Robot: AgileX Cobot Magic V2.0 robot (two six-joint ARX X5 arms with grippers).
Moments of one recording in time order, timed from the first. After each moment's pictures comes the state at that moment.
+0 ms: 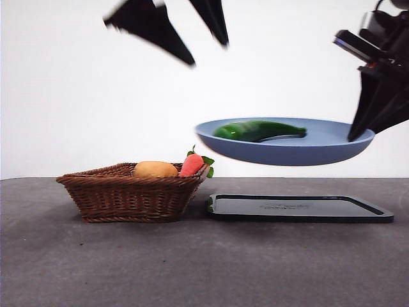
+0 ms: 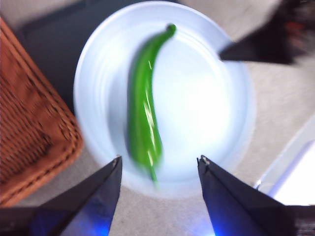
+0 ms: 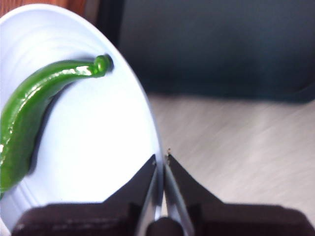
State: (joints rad) left arm -0.77 1.47 1.41 -0.78 0.14 -0.21; right arm 0.14 1.33 0.94 -0.60 -0.41 0.23
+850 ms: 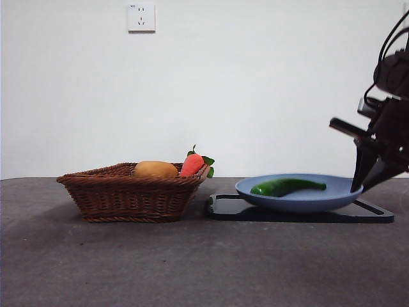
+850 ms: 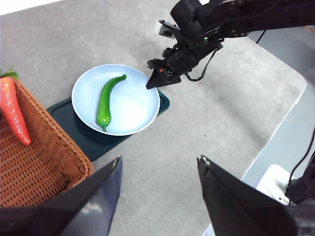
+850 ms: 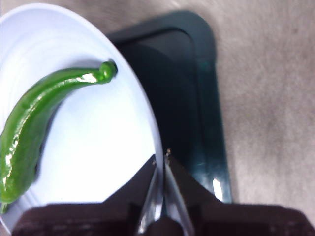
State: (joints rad) left arm -0.77 1.12 1.41 -0.82 0.14 -0.16; right arm -0.01 1.89 1.26 -0.50 -0.38 0.27
